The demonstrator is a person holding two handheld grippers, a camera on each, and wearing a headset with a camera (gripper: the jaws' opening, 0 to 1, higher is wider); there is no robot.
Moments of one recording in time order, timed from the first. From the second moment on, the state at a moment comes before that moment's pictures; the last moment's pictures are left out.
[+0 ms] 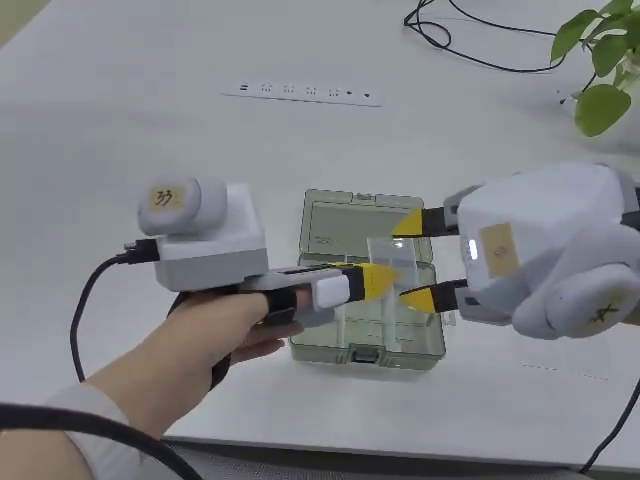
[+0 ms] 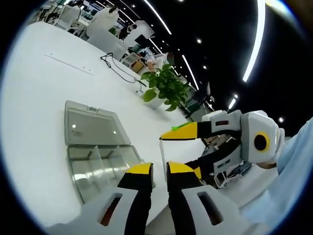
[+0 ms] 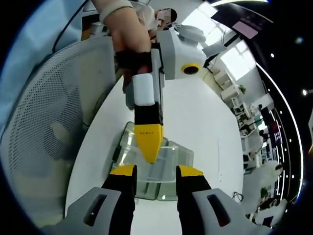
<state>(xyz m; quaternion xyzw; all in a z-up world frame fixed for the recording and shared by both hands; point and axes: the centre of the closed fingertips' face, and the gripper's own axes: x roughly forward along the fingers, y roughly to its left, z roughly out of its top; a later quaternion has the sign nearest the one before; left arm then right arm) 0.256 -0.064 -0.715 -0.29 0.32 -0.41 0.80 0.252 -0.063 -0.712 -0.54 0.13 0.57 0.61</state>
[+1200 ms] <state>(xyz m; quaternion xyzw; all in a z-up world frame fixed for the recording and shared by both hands) 0.221 -0.068 -0.715 -0.15 0.27 -0.53 0.79 0.244 -0.065 -0.688 -0.41 0.19 0.62 0.64</state>
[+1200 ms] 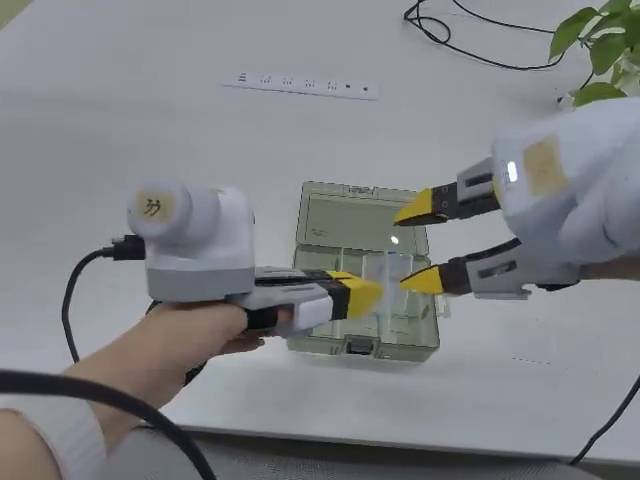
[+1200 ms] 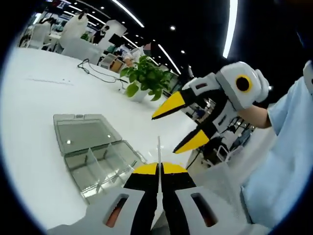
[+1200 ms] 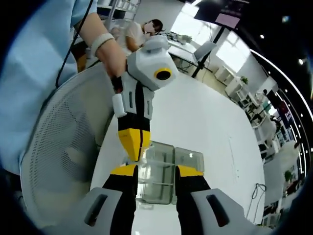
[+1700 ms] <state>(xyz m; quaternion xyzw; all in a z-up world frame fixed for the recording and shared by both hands) 0.202 -0.069 -0.717 -0.01 0.22 -0.61 0.76 0.213 -0.063 -0.695 -0.34 0.29 0.69 0.57</state>
